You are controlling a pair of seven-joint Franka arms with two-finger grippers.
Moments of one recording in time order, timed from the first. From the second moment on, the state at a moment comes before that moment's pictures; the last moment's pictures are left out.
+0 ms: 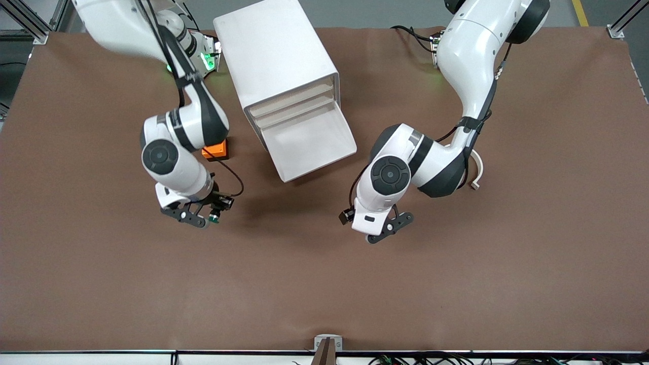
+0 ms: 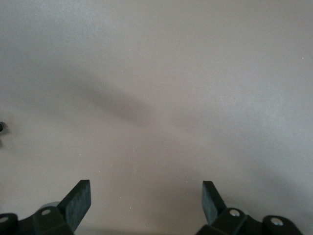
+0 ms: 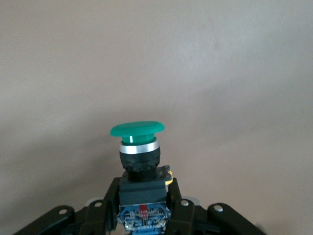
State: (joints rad) left arm -0.53 0.80 -0.09 -1.14 -0.03 1.92 -1.09; right arm 0.42 0.35 -0.04 -1.87 0.04 2.20 0.79
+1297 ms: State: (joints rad) left arm -0.53 0.80 -0.09 -1.15 -0.03 1.92 -1.09; right arm 0.87 0.32 -0.03 -1.88 0.10 2.24 1.80
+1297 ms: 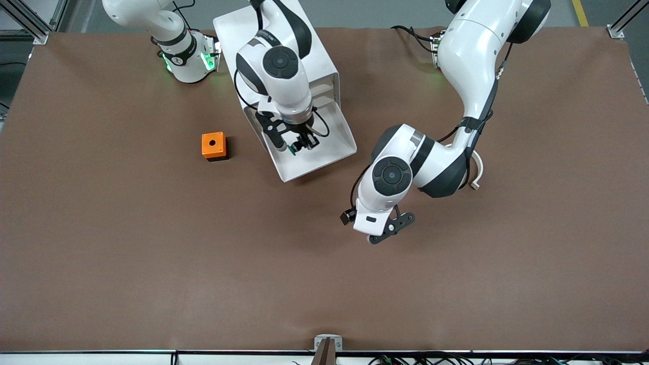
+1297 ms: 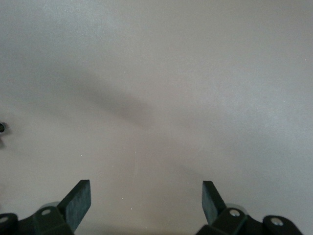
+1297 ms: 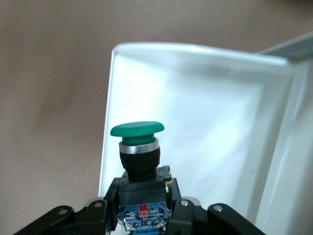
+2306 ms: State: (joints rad) left arm -0.54 0.80 -0.09 -1.15 -0.03 1.92 -1.09; right arm 0.95 0.48 -0.03 -1.81 0.10 2.30 1.96
